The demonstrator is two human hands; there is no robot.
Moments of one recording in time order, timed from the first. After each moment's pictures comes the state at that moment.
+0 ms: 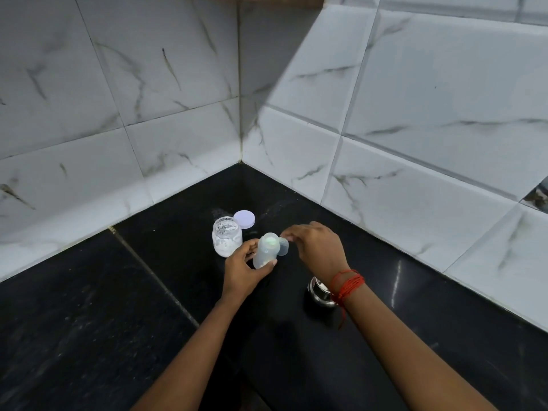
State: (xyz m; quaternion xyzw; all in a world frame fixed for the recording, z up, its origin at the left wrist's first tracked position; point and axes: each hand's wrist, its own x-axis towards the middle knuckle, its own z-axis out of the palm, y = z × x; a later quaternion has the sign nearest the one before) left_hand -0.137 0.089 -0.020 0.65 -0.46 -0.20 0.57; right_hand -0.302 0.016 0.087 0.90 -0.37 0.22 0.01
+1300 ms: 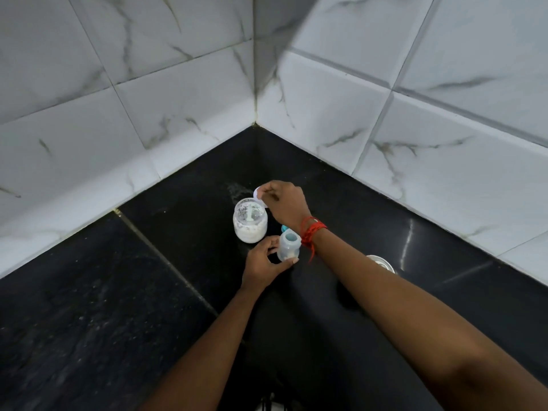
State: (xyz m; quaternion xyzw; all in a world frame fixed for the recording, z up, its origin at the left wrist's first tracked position) left_hand -0.082 0.045 -0.116 0.67 -0.46 -0.31 0.50; right_hand -0.136 -0.063 0.031 0.79 -0.44 0.25 -0.34
